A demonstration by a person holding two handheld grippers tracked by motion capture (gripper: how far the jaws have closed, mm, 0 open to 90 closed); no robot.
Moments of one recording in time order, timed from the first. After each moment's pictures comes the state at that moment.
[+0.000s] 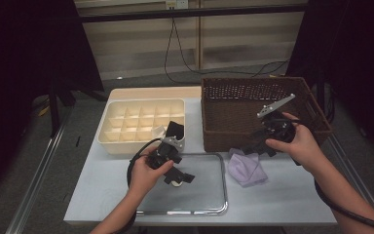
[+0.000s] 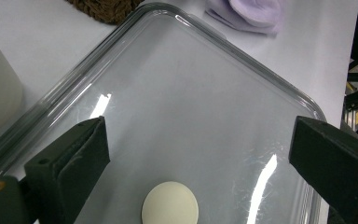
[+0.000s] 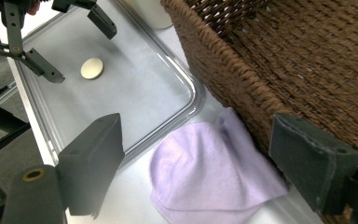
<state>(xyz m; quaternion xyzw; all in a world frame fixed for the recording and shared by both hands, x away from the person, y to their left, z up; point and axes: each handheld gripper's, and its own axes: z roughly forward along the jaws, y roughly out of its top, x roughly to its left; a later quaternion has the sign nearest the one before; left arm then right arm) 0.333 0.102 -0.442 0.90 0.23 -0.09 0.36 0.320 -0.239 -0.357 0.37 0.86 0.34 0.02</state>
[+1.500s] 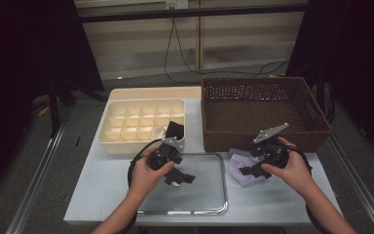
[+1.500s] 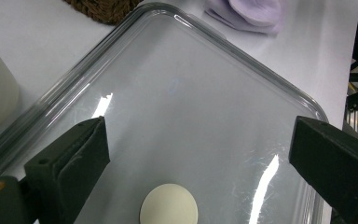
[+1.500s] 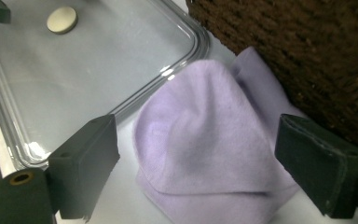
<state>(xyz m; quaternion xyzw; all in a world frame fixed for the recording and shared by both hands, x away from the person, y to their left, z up) 0.332 0.102 -0.443 0.90 0.23 -0.08 0.36 0.293 -0.237 -0.429 0.38 0.86 0.33 0.03</state>
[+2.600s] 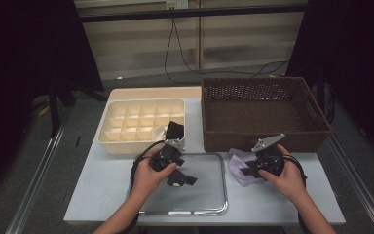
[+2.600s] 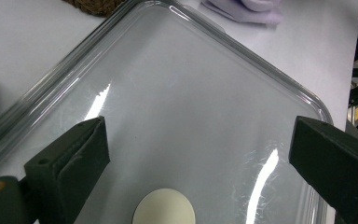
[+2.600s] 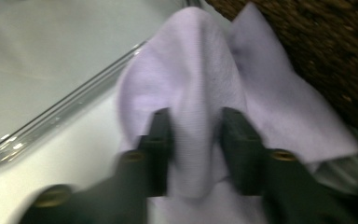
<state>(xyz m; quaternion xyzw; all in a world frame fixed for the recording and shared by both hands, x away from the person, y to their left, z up) 0.331 0.095 -0.450 0.90 0.22 -0.09 0.35 0.284 -0.235 -0.456 0.38 0.87 0.32 0.06</state>
